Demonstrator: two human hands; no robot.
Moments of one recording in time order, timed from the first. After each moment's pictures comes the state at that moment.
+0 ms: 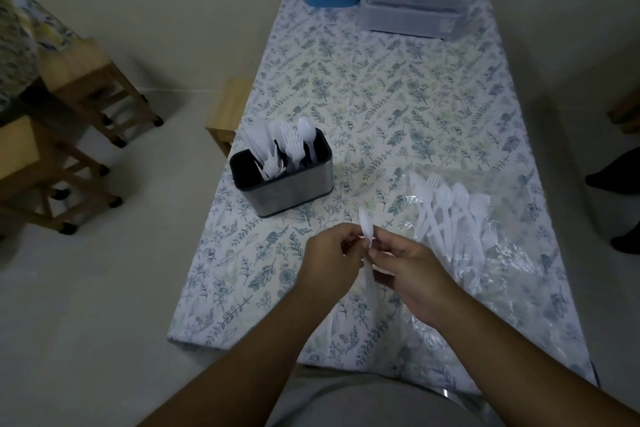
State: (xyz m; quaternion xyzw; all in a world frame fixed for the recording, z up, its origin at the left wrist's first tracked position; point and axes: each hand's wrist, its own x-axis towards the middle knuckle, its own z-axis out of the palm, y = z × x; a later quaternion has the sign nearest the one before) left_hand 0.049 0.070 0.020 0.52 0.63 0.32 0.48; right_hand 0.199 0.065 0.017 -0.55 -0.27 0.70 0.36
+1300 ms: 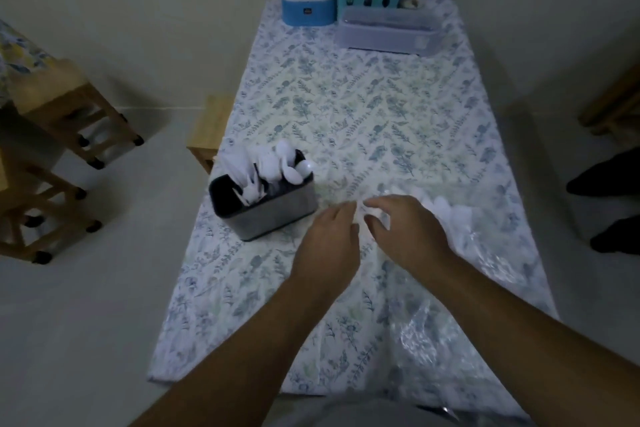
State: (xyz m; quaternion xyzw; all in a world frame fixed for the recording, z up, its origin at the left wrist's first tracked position) left_hand 0.064 0.119 0.032 0.74 0.60 0.20 0.22; right_hand 0.226 0.141 0.031 -0.65 -0.70 0.23 0.20
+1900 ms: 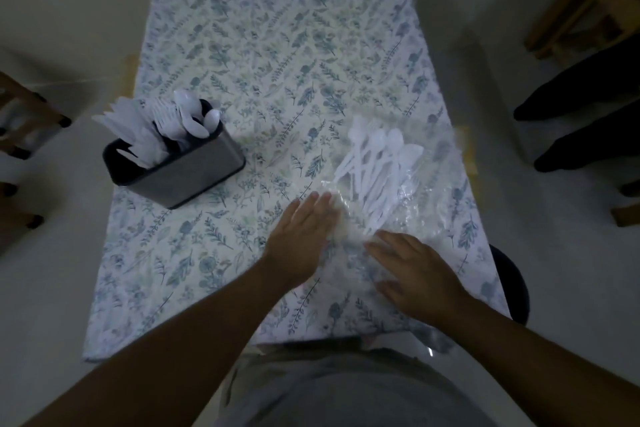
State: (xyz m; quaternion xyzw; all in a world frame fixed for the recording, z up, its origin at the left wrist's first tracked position) left_hand 0.106 0.076 -0.065 0.90 0.42 -0.04 0.07; right_hand 0.350 -0.021 -0.052 -0.60 -0.77 0.21 0.00
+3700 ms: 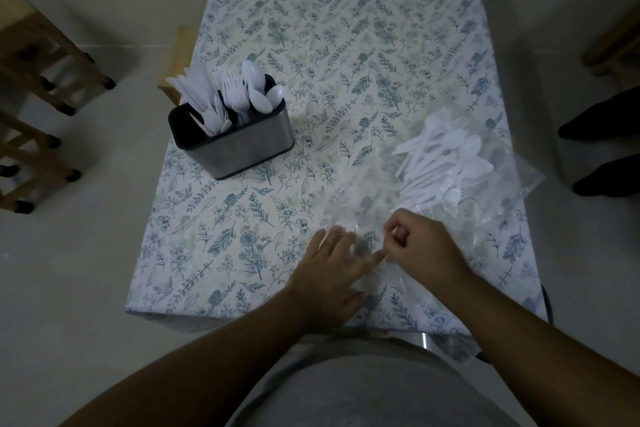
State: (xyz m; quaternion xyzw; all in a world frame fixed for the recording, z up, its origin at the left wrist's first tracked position) left_hand 0.072 0.004 -0.056 0.90 0.41 -0.05 0.15; right_hand 0.276 0.029 -0.011 -0.69 -0.61 0.35 0.16
